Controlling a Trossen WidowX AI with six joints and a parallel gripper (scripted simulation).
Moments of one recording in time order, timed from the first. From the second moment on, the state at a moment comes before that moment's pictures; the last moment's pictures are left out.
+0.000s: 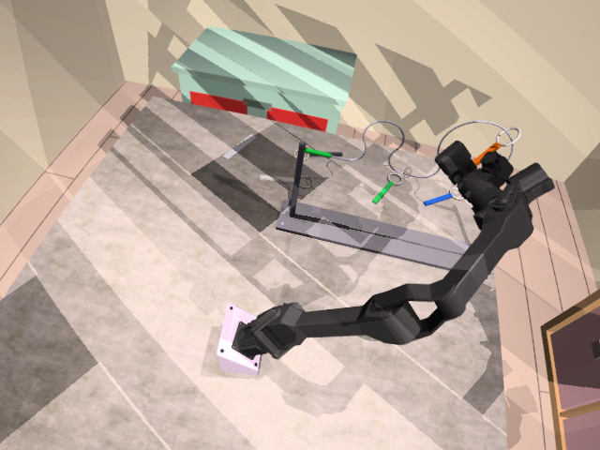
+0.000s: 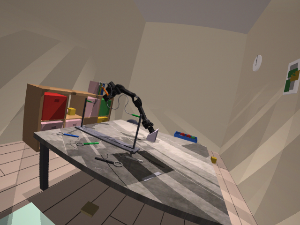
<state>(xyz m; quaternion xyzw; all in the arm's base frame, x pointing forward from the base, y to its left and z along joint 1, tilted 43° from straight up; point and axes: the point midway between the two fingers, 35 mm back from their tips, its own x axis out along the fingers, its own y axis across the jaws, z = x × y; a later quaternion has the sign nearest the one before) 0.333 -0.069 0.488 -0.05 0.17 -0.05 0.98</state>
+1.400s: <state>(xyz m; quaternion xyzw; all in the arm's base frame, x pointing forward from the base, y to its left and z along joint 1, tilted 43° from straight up) 0.334 -0.085 0.493 -0.30 0.14 -0.11 0.94</state>
